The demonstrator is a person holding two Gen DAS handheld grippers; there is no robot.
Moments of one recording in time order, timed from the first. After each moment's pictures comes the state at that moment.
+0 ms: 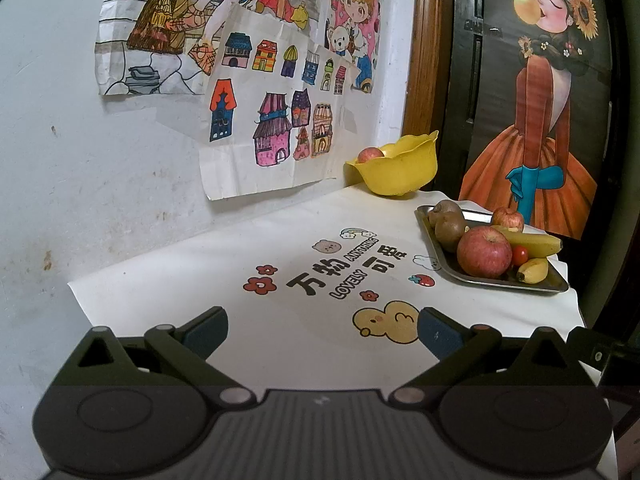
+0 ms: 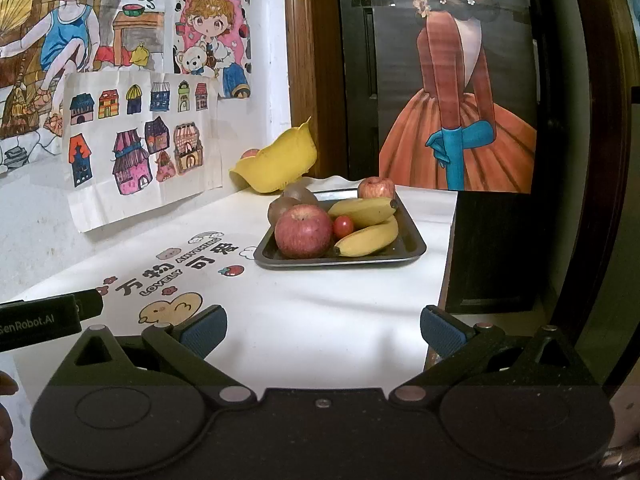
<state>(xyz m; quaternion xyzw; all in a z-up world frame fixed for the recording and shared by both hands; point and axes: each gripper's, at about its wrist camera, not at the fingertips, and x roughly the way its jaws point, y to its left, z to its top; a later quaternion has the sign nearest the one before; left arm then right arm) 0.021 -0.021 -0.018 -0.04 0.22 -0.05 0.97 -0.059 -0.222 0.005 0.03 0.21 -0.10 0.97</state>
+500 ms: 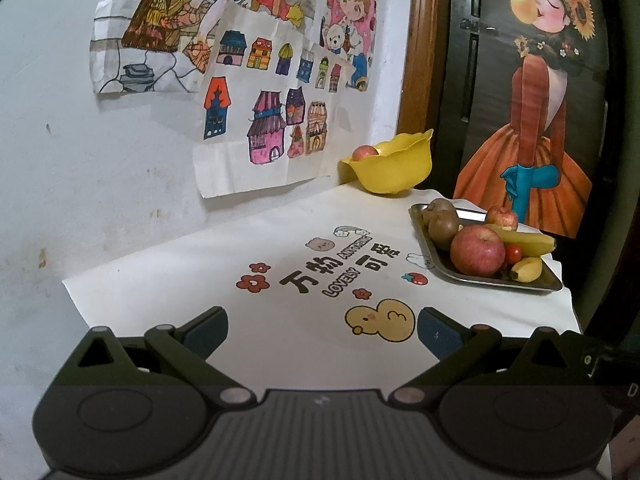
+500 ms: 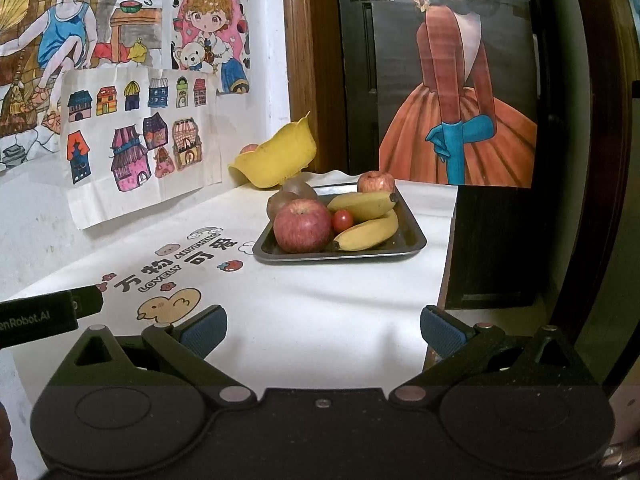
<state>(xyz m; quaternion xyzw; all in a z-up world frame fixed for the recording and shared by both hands) 0.018 -0.025 -0.019 -0.04 0.22 -0.06 0.97 -0.059 -0.224 0.002 0.03 0.22 -0.10 0.97</state>
